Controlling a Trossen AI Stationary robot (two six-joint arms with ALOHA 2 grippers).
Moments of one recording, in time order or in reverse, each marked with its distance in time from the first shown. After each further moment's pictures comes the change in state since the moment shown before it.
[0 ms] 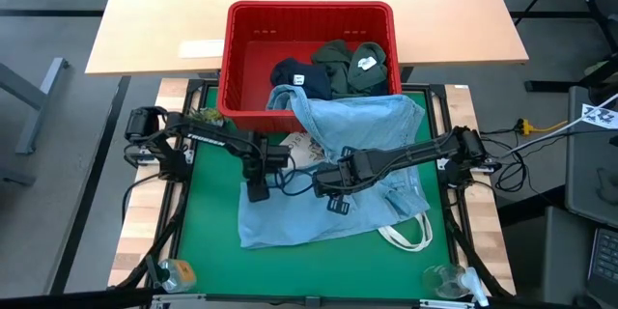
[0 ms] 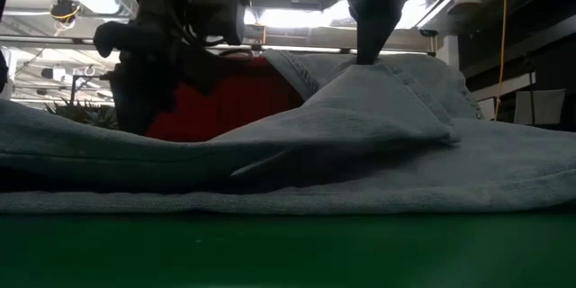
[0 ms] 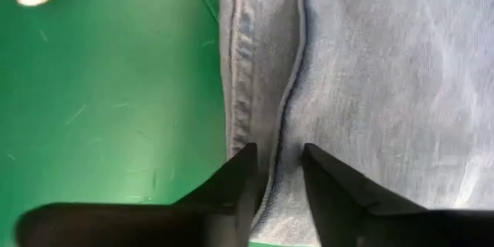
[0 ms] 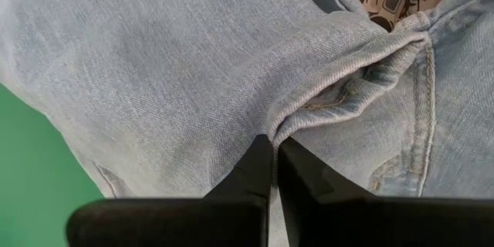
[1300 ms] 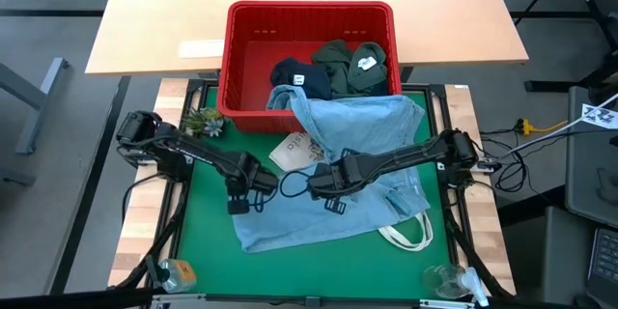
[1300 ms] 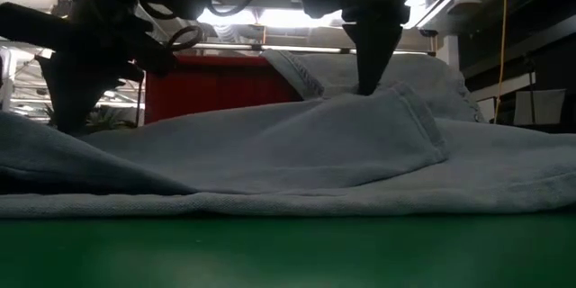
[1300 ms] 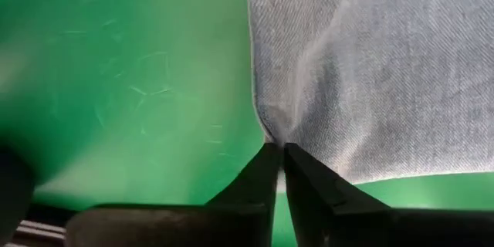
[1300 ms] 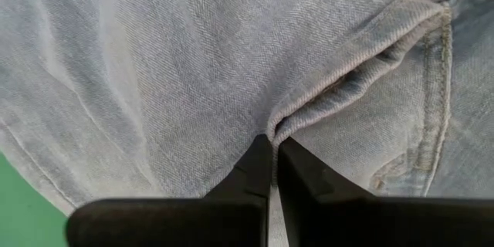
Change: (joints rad) left arm -0.235 -0.042 0.000 -0.236 -0.196 -0.135; right arm -0.001 0.073 0.000 -0.030 0.030 0.052
